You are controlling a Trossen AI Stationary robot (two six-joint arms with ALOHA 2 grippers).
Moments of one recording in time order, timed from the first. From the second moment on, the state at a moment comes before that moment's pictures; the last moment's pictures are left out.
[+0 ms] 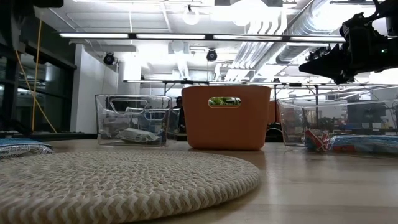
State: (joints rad) left arm -0.84 1.34 0.89 -0.63 -0.36 0.23; right arm 0.00 0.21 0.01 0.18 0.41 0.02
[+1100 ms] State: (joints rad) left arm -0.81 1.62 0.89 -0.44 -0.44 0.66; right arm 0.00 0.21 0.01 0.18 0.41 0.02
